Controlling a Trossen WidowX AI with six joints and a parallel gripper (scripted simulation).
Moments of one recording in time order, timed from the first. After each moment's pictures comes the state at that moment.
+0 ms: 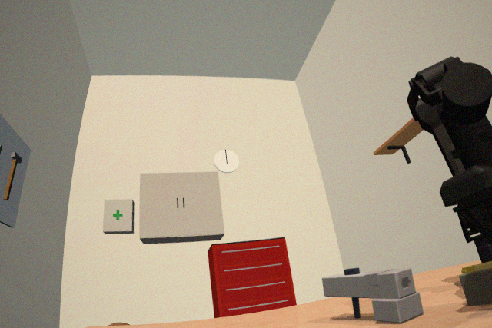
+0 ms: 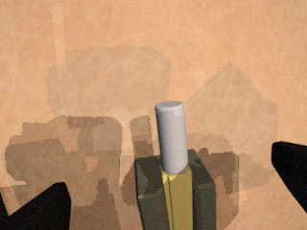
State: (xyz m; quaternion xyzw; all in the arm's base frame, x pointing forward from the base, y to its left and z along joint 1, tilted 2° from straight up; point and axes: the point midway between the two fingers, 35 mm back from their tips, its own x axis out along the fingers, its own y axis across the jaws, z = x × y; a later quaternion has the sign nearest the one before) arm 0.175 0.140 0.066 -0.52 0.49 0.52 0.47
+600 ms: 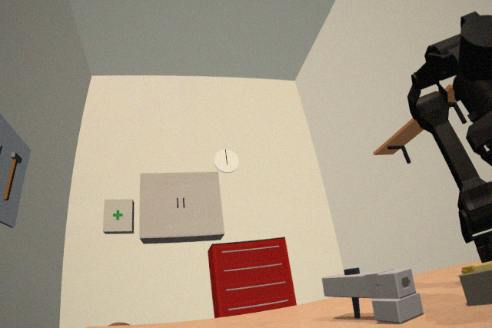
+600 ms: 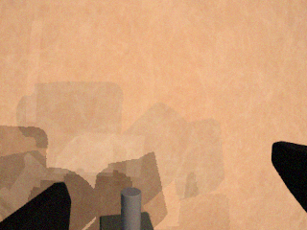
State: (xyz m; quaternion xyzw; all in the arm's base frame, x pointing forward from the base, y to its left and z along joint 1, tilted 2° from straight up) arm 0.184 0.195 0.094 -0.56 0.39 0.55 0.48
